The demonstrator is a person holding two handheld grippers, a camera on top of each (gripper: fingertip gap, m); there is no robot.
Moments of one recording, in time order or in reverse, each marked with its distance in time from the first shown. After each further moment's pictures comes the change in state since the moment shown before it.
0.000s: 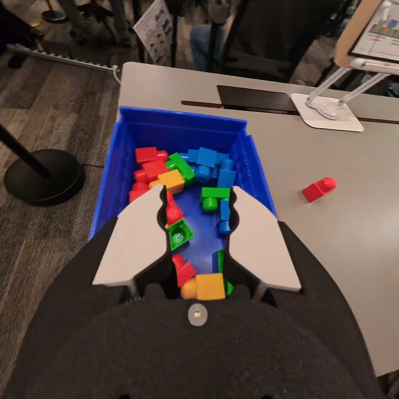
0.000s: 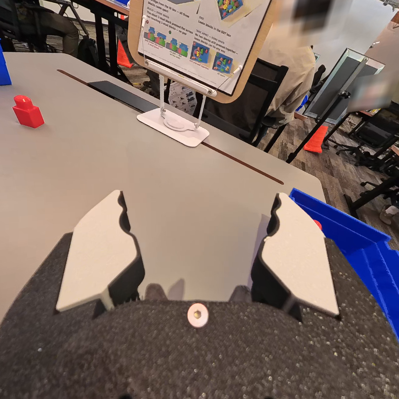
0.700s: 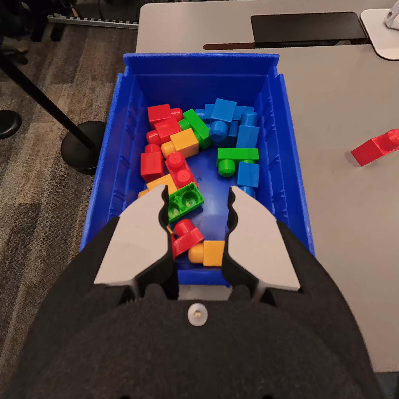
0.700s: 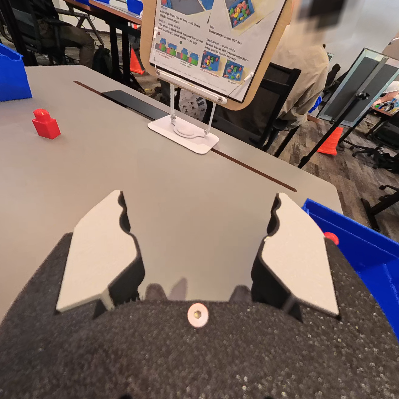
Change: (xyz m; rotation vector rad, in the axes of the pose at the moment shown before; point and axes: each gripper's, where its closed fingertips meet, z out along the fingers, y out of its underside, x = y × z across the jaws) left arm 0.000 0.044 -0.007 -0.175 -0.196 0.102; right arm -0.009 -0.013 0.012 0.013 -0.049 0.025
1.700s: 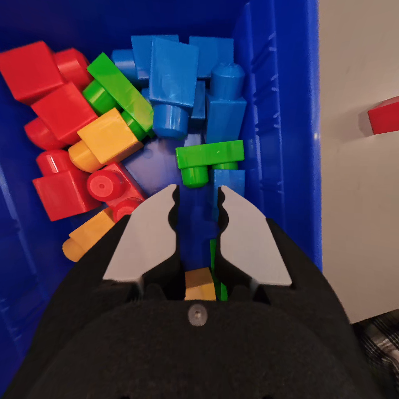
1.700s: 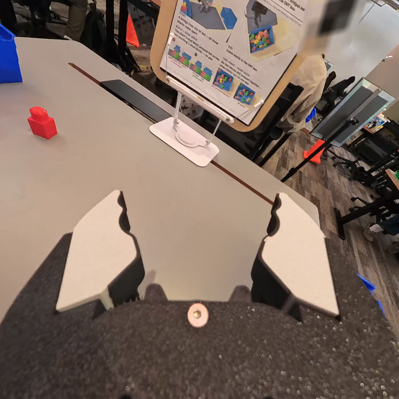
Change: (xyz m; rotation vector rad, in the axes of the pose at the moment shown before) left arm 0.045 0.022 0.099 -0.473 0.219 0.042; right arm -0.029 -0.060 0.027 -0.072 0.018 -0.142
